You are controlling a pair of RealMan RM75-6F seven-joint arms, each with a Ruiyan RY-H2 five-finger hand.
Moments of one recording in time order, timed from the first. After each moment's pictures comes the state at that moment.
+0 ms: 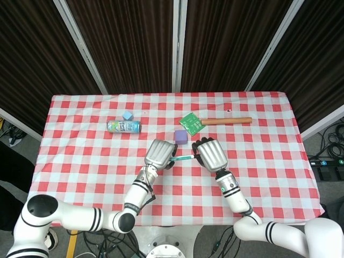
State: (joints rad) left arm -1.07 -1.84 -0.32 -1.56 0.62 1.15 0.83; right arm 0.66 -1.76 0.21 -1.29 -1.36 1.16 -0.37
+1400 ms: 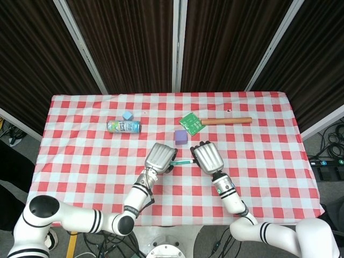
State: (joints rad) left arm -1.07 -1.85 -0.27 -1.55 0.64 1.15 0.83; right arm 0.67 -1.82 0.19 -1.20 -1.36 1.16 -0.42
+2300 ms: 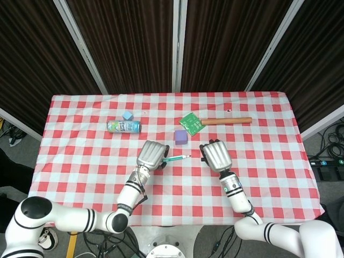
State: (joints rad) left arm -1.01 -1.80 -0.25 -1.55 0.67 1.14 0.76; right arm 0.63 -1.80 0.18 -1.15 -1.34 1.18 -0.40
